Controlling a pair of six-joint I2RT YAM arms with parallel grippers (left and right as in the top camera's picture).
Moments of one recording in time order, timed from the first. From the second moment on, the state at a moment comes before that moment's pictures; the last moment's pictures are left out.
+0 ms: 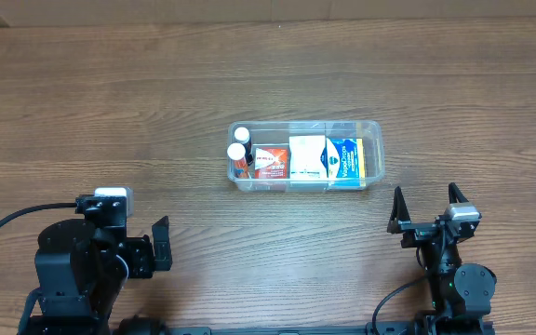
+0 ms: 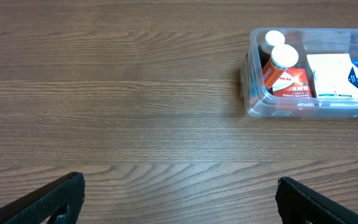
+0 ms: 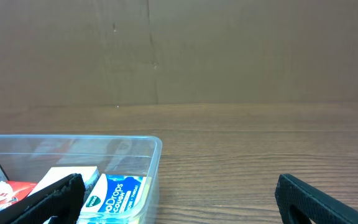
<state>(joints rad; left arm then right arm) 0.01 0.61 0.99 -1.13 0.05 -0.03 -0.01 0.01 0.02 -0.03 -0.08 0.05</state>
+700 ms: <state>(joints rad) 0.05 0.03 0.15 -0.05 -0.05 -0.03 -0.01 0.01 0.02 -0.03 -0.08 0.05</state>
